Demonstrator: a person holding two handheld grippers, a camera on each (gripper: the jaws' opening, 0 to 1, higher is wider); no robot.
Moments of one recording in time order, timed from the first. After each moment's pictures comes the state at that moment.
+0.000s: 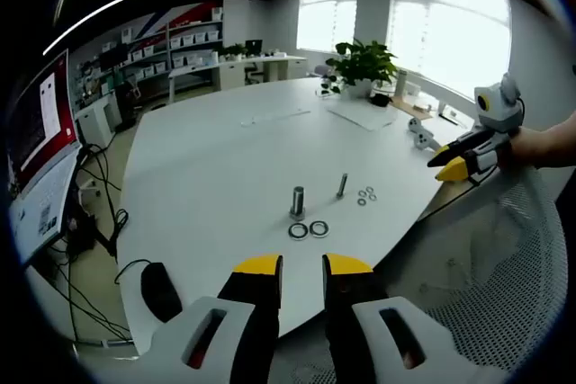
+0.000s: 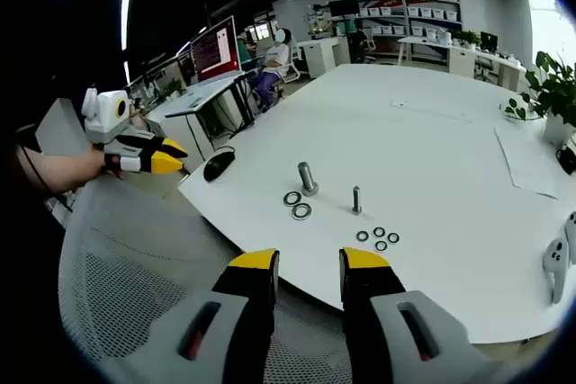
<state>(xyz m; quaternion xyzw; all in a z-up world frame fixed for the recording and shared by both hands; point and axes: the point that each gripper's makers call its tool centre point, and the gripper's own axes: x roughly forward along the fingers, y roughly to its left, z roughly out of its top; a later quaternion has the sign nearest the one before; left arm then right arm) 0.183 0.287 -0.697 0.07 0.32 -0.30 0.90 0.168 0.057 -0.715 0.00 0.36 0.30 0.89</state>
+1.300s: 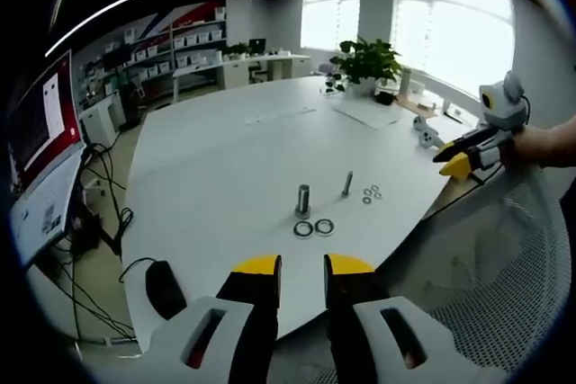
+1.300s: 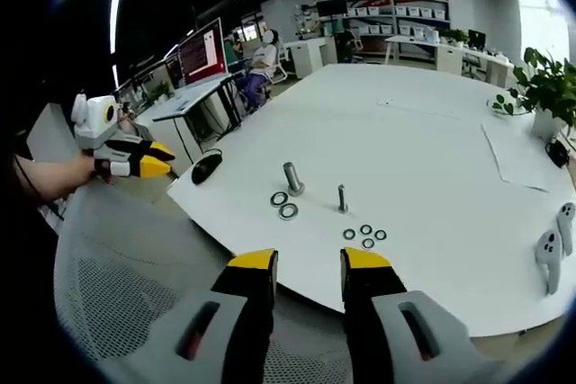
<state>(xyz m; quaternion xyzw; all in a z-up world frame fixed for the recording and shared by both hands) 0.185 0.291 -0.699 0.07 0.32 -0.29 0.90 0.173 0.042 -0.718 0.00 0.36 0.26 0.90</state>
